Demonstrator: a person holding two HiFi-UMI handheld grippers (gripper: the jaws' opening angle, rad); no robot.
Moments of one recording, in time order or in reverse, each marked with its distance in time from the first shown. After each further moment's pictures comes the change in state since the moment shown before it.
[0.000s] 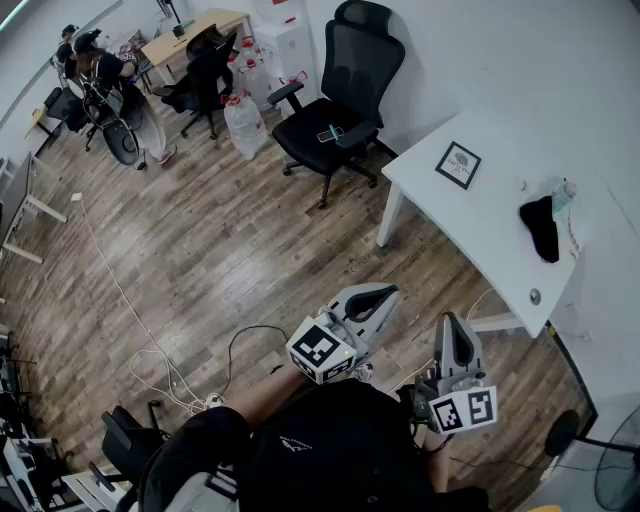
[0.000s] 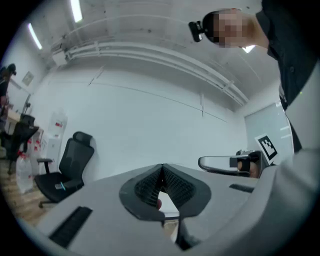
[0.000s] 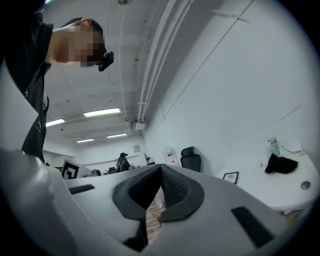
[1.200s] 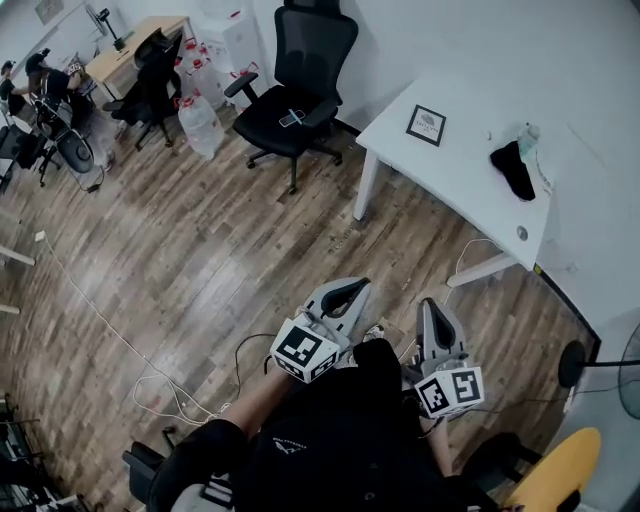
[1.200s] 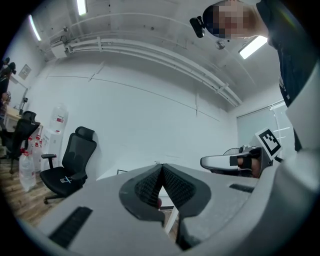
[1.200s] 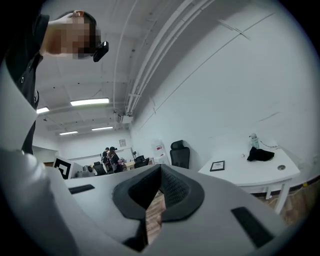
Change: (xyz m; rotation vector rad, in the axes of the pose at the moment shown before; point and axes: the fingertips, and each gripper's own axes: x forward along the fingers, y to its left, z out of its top) left arm -0.150 0.030 -0.023 0.018 0.058 -0.054; right arm -0.018 0.129 -0.080 -0.003 0.034 -0.194
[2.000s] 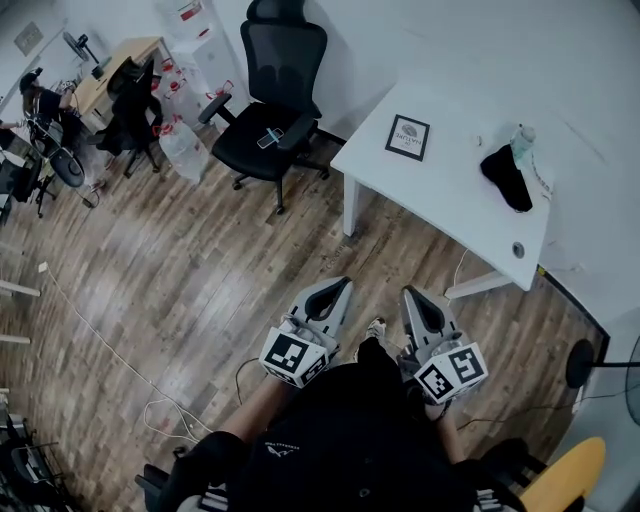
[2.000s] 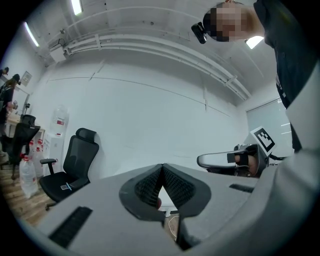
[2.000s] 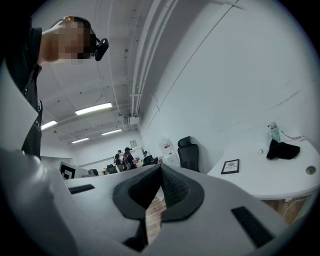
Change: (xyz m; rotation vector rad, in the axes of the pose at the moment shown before) left arm 0.141 0.064 0.014 0.020 0.014 0.074; right arm 0.121 -0.109 0.034 0.073 0.050 0.162
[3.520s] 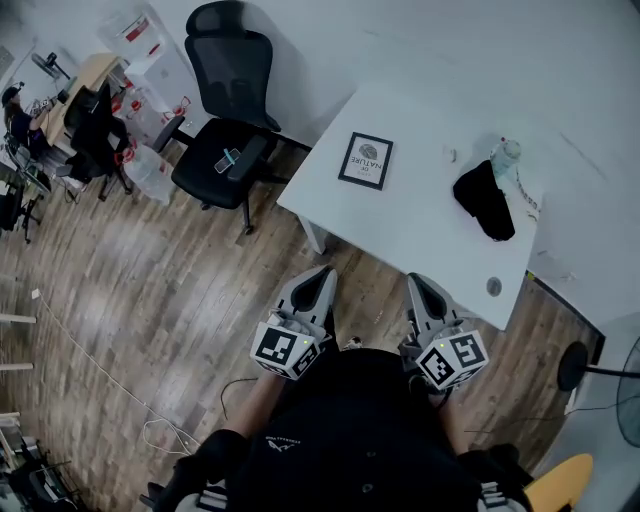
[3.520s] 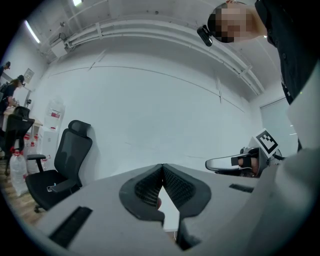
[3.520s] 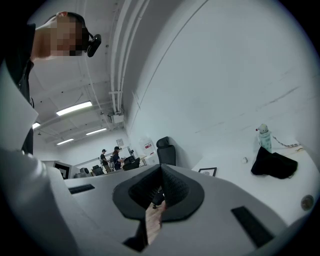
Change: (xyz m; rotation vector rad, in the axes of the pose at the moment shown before) left arm 0.256 0.054 -0.009 -0.031 0.024 0.052; right arm 0.079 -0.262 0.066 0.050 0.035 -0.126
